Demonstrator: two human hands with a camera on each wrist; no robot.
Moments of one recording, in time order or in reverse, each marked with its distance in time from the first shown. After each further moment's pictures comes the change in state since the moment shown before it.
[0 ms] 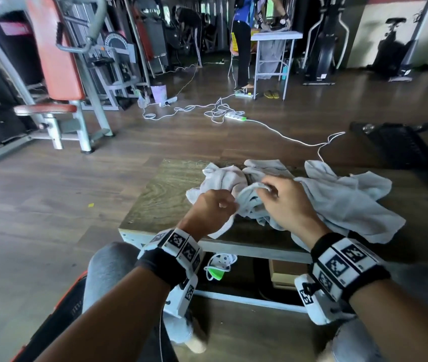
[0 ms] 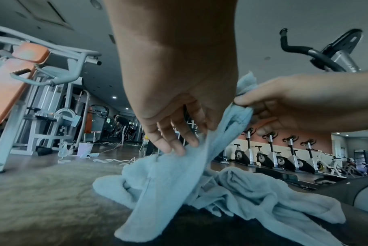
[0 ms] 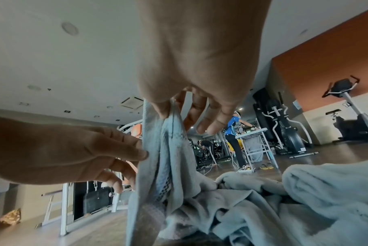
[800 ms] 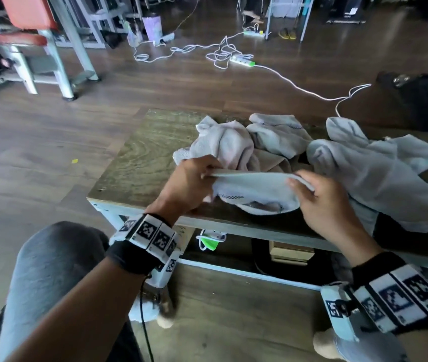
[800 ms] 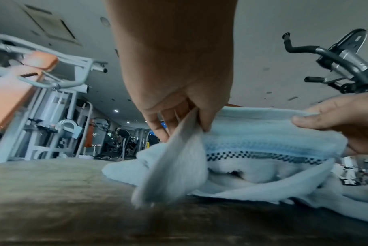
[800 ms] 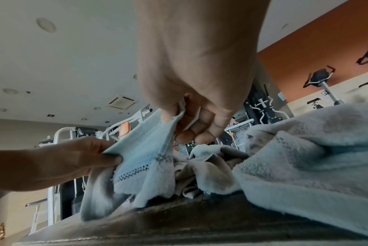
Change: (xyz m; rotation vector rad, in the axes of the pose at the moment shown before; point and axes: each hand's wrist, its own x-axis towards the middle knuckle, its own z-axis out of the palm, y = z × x) left_hand 0.040 -0.078 0.025 0.107 0.064 0.096; right_hand -0.010 0.099 0.033 0.115 -0.040 0.064
